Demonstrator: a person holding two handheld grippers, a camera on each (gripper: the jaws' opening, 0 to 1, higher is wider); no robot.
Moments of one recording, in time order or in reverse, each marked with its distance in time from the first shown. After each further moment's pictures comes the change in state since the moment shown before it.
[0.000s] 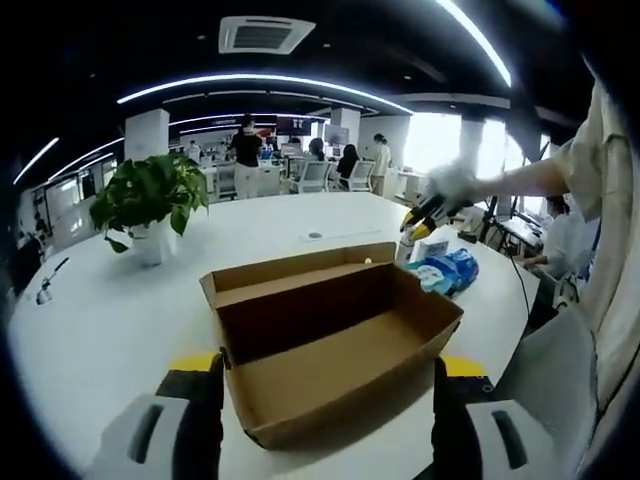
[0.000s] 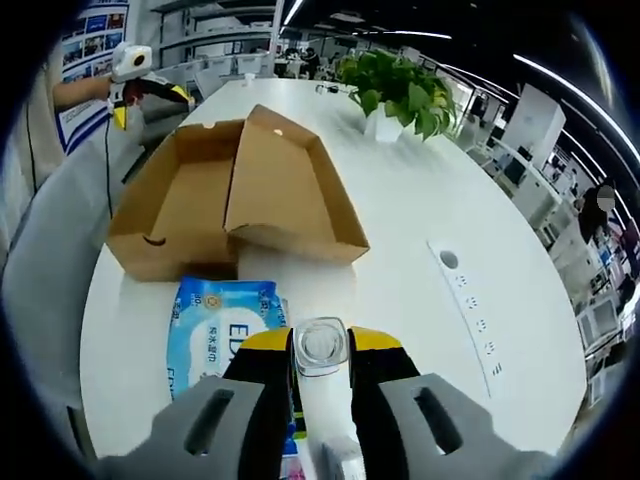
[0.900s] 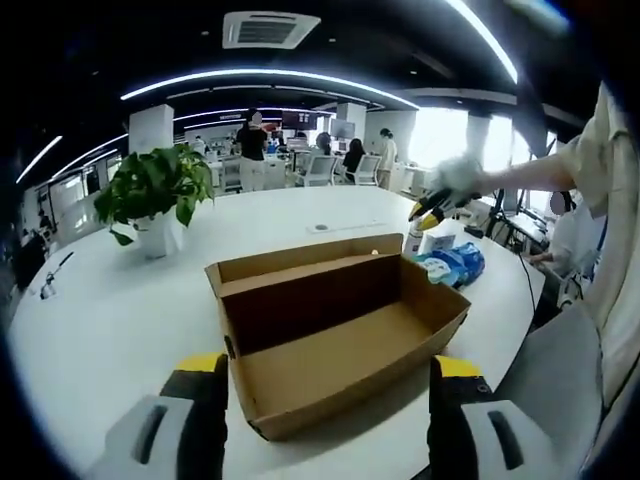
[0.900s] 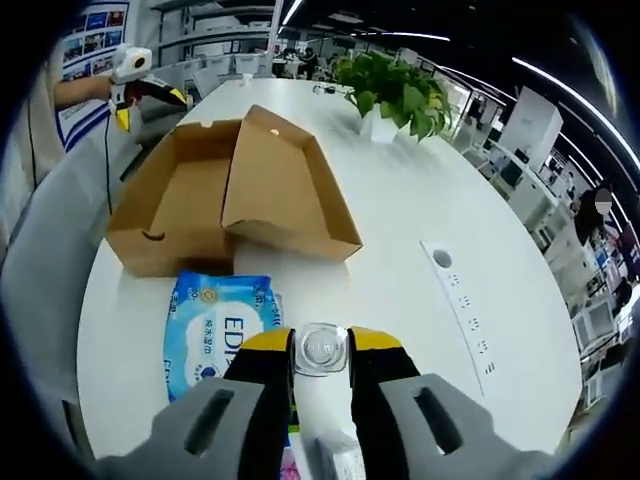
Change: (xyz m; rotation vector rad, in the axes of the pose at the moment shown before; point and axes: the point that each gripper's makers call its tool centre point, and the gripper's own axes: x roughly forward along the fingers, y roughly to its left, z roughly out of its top) left arm 0.001 0.010 -0.014 -0.007 0.031 0.028; right arm -0.005 -0.003 -0.002 -0.019 -0.003 -0.004
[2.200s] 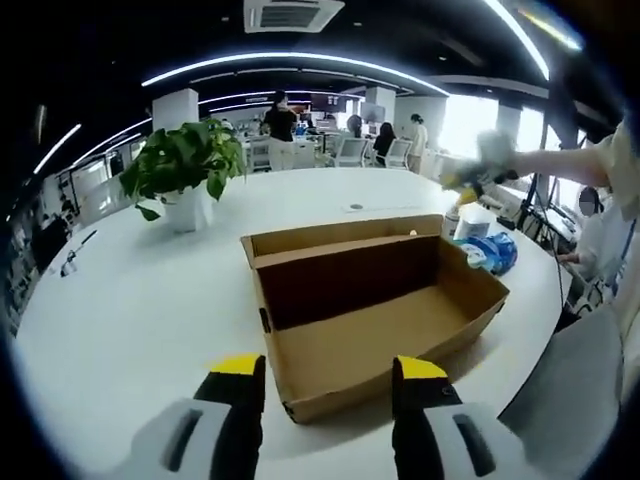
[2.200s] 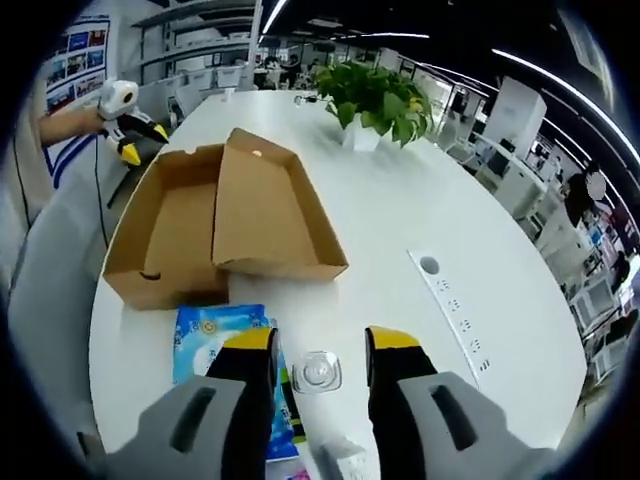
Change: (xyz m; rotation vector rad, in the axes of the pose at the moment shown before) left arm 0.003 0.037 -0.021 -0.056 0.080 0.155; right arm -0.010 -0.012 0.029 0.120 -0.019 -0.067
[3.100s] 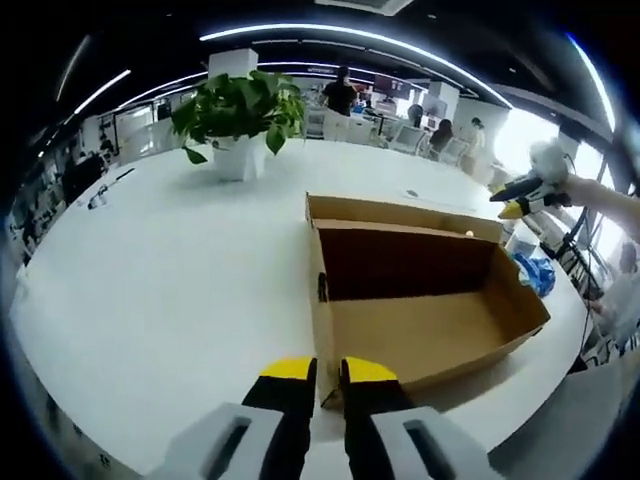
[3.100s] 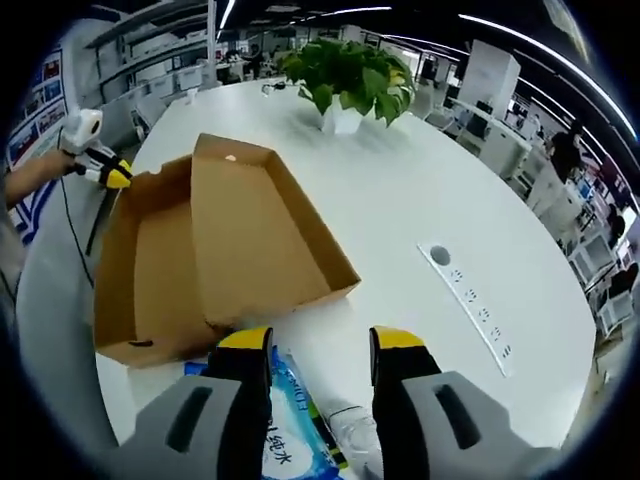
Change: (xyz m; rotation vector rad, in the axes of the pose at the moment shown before) left arm 0.012 0.035 -0.025 -0.228 0.102 0.113; right arm 0.047 0.013 0.027 0.155 0.075 -0.046
